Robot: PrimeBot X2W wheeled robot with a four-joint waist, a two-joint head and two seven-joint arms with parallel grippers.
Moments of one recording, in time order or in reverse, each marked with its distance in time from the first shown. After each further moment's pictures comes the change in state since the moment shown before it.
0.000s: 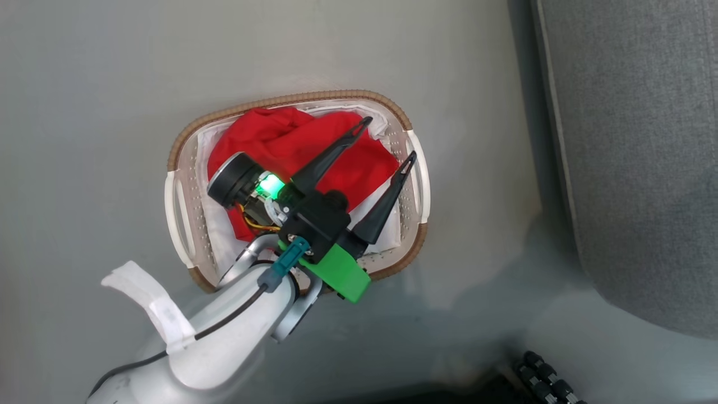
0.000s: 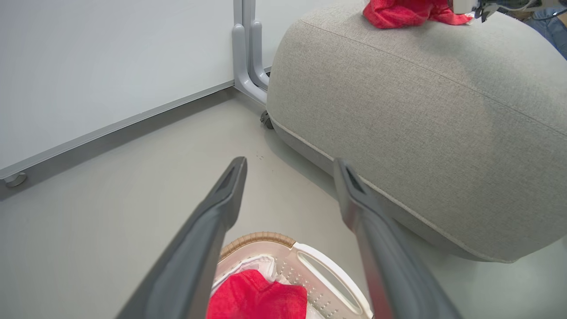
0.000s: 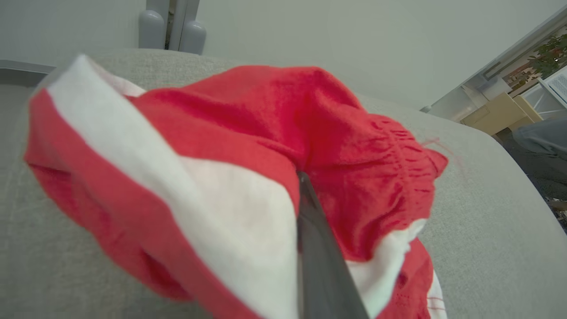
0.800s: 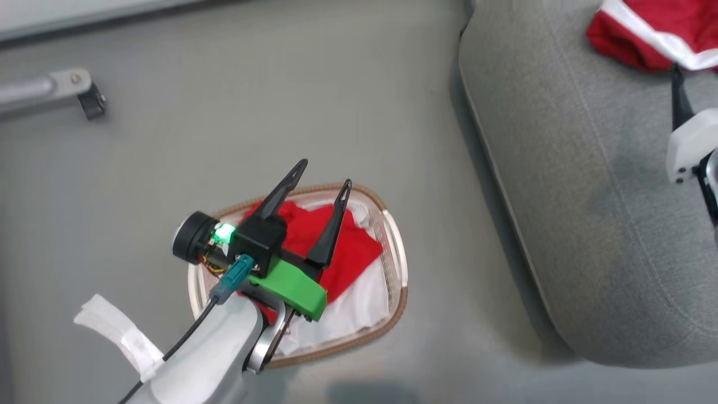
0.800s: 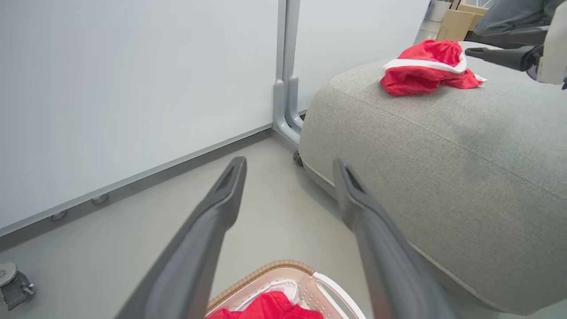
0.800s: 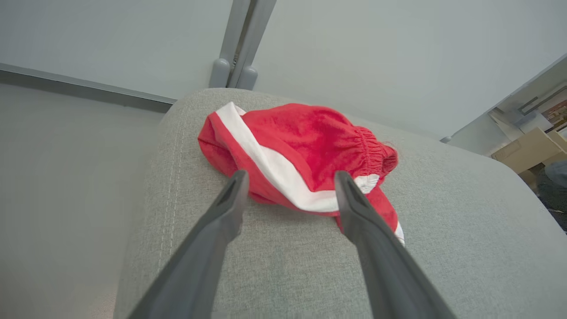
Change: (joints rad) left arm 0.160 -0.004 0.118 0.126 -0.113 0.011 -0.077; right arm 0.232 0.118 0.252 -0.019 0.062 0.000 -0.044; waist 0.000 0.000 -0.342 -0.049
